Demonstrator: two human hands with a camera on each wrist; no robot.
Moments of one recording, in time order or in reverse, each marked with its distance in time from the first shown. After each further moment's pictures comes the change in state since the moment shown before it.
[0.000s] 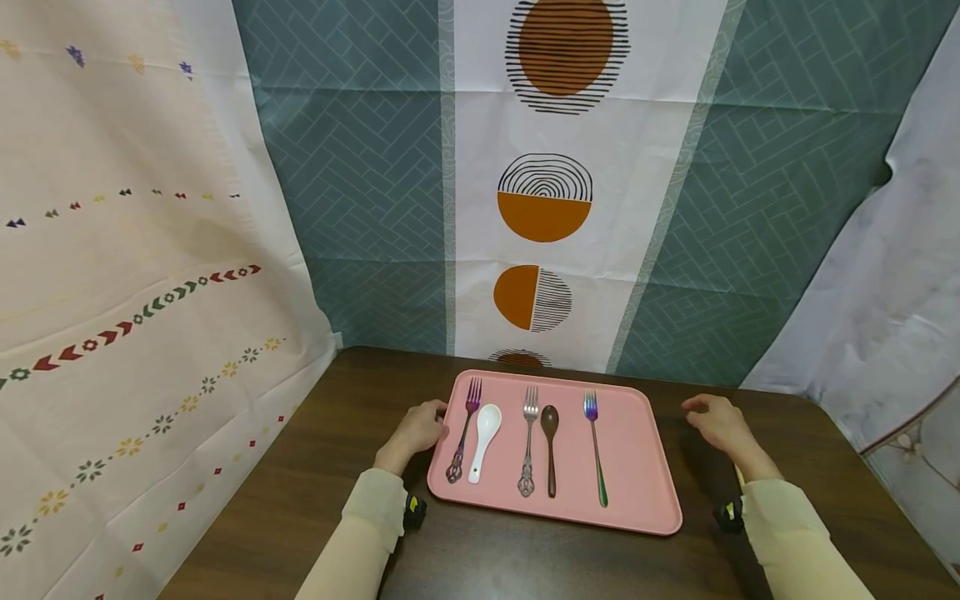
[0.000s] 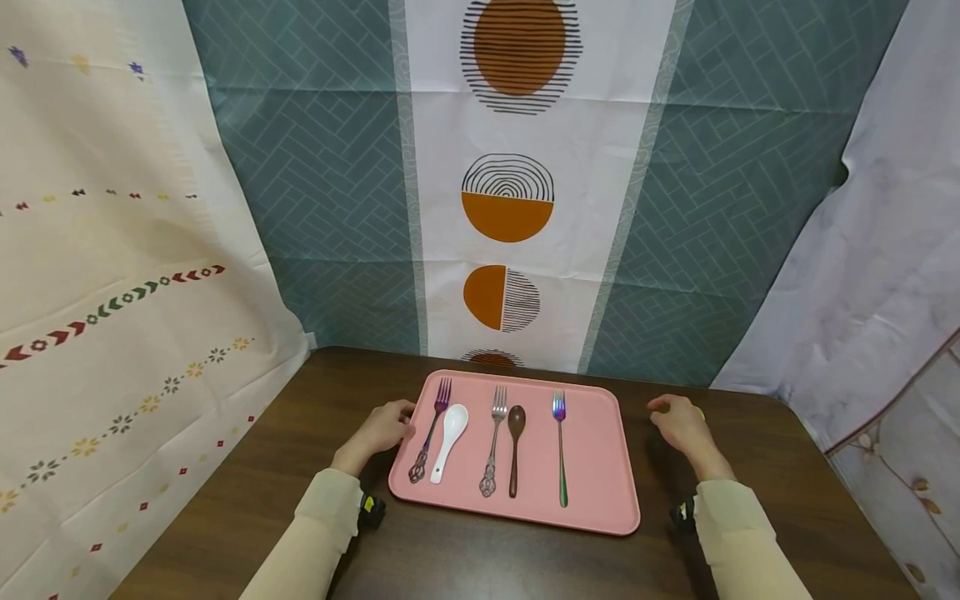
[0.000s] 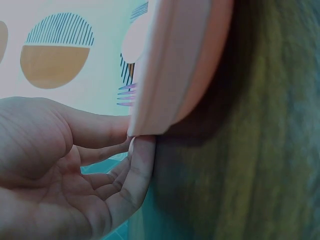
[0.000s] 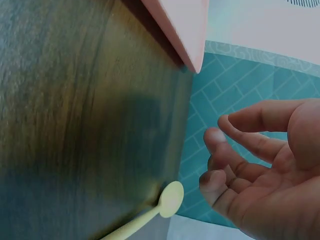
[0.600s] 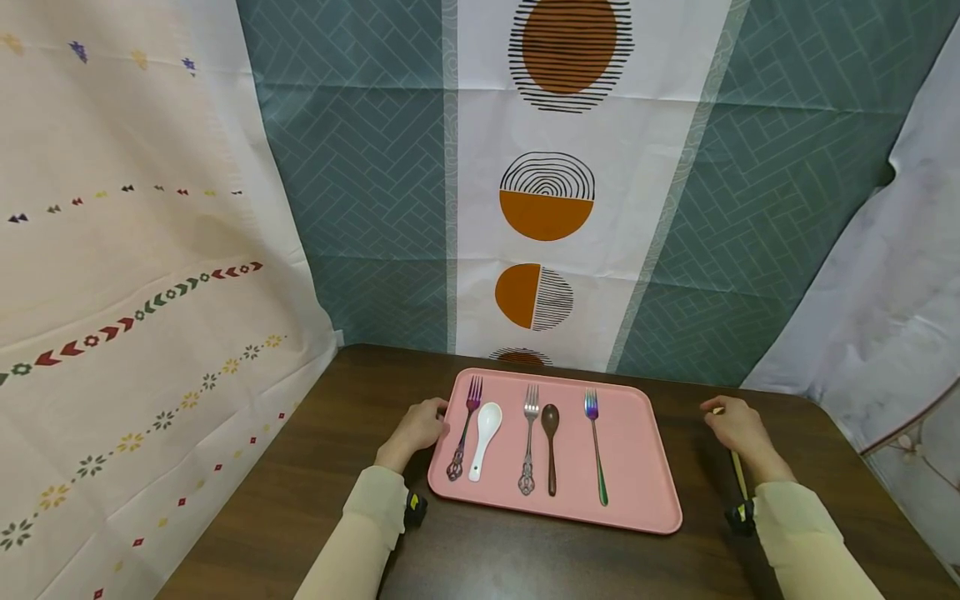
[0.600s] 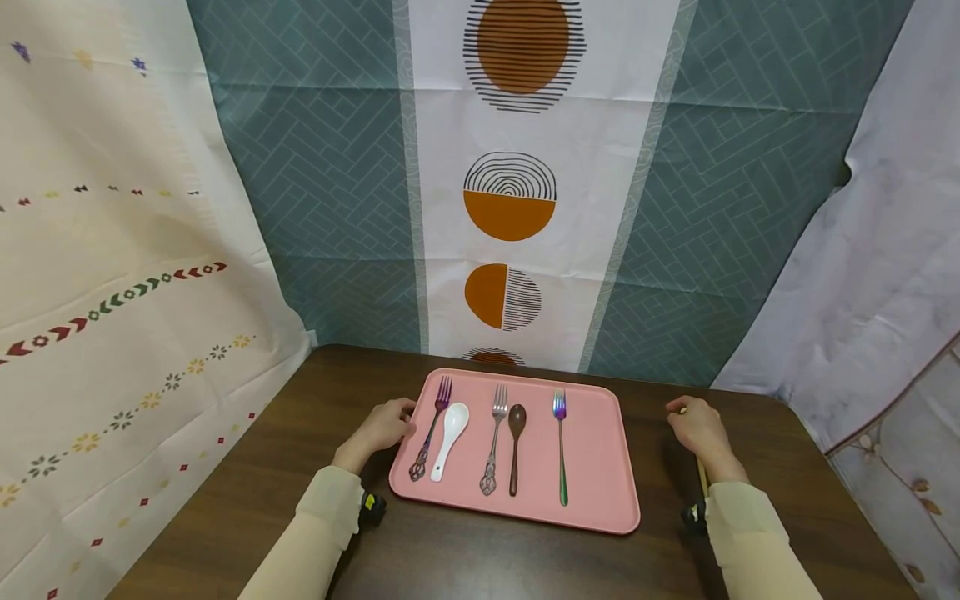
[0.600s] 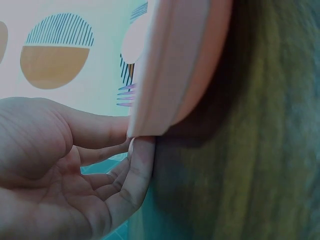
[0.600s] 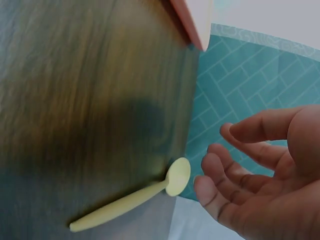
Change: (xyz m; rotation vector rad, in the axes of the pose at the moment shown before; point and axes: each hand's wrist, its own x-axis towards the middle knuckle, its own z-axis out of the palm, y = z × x) left_hand 0.003 -0.002 0.002 0.008 0.003 -0.002; right_hand -0.004 0.017 -0.009 -0.048 0.050 0.034
